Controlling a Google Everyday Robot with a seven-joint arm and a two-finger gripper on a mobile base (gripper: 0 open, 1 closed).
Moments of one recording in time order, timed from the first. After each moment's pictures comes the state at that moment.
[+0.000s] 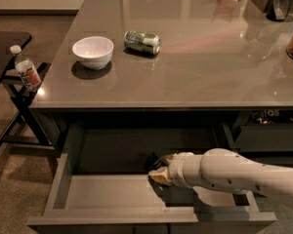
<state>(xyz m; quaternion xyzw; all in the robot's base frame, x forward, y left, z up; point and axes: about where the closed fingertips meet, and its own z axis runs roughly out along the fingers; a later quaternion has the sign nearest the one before) 0.474 -0.056 0.591 -0.42 0.83 0.16 0.34</state>
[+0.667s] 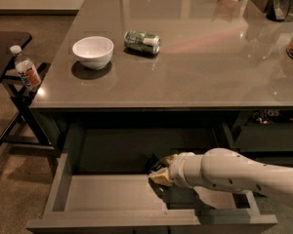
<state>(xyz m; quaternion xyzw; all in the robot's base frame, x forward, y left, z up) 0.474 -0.056 0.595 -0.42 0.83 0.16 0.34</state>
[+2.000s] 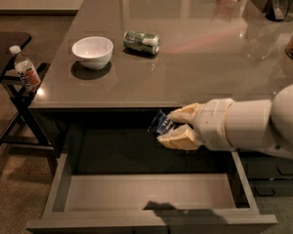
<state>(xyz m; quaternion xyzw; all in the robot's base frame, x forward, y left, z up) 0.451 -0.069 0.844 -0.50 0.73 0.13 0.44</state>
